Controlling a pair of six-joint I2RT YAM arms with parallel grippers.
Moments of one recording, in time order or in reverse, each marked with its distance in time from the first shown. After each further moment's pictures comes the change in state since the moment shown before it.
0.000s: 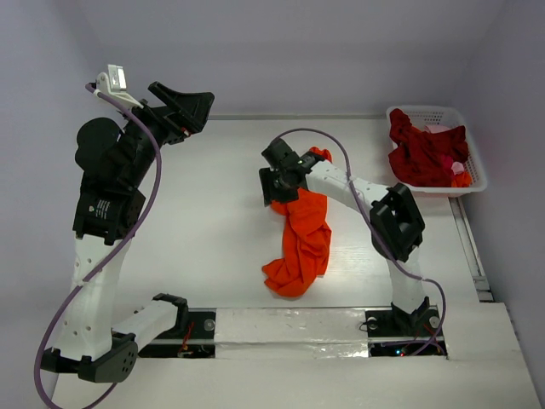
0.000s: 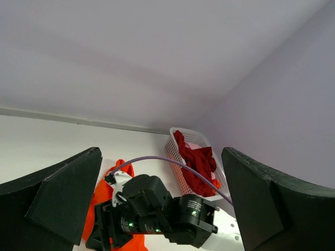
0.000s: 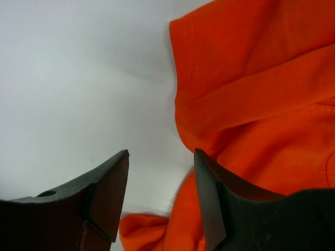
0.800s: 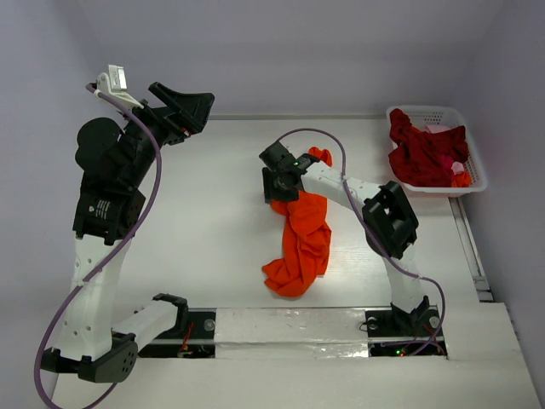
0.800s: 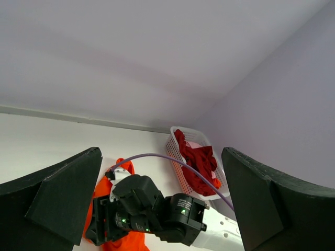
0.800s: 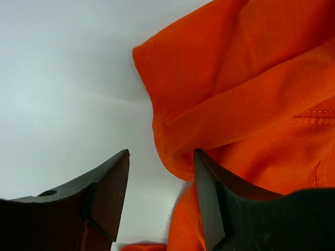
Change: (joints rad) left arm 0.000 0.000 0.000 -0.006 0.000 0.000; right arm 0.000 0.065 0.013 0.024 0.124 0.077
